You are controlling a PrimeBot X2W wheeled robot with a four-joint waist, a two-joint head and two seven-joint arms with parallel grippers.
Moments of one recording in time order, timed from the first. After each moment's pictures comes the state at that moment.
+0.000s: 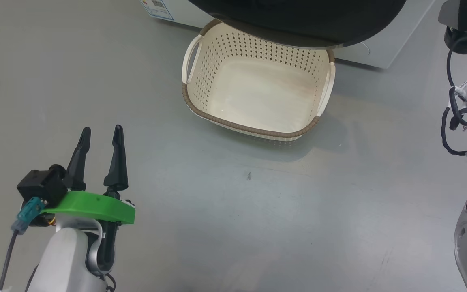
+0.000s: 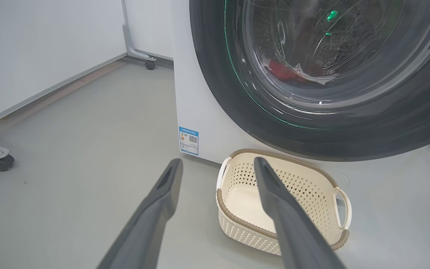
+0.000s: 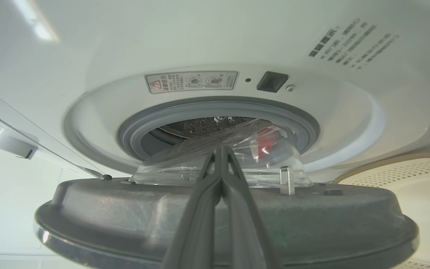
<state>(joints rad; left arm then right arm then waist) -0.30 0.05 -0.15 0.30 -0.53 -0.12 -0.25 -1.00 -0.12 -0.04 0.41 1.35 -0.13 0.40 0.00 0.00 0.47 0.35</state>
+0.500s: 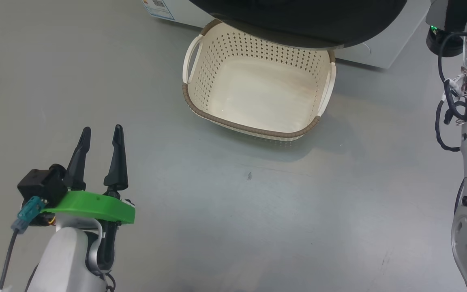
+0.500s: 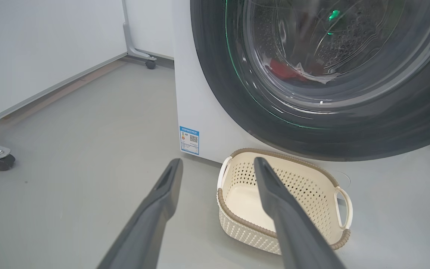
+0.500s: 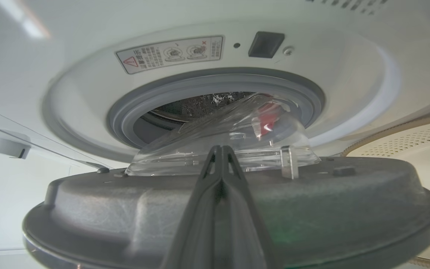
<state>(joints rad) -0.31 0.05 -0.15 0.30 -0.53 -0.12 -0.25 -1.05 -0.10 -0.04 0.52 1.41 -0.13 0.46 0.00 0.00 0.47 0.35</state>
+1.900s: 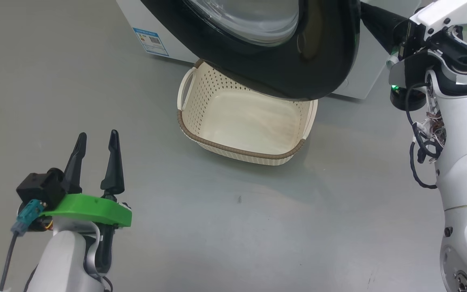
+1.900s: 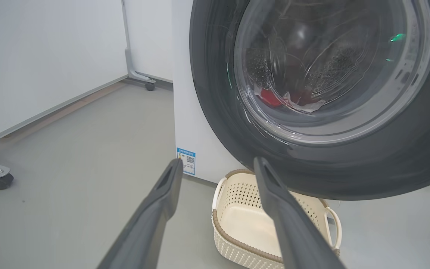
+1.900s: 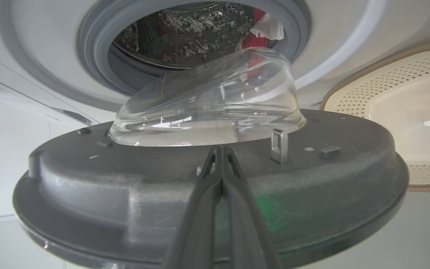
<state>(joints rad) -0.30 0.05 -0.14 0.33 -0.51 -0.12 -0.25 -0.93 -0.09 0.03 0.60 1.46 -0.13 0.60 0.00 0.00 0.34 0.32</state>
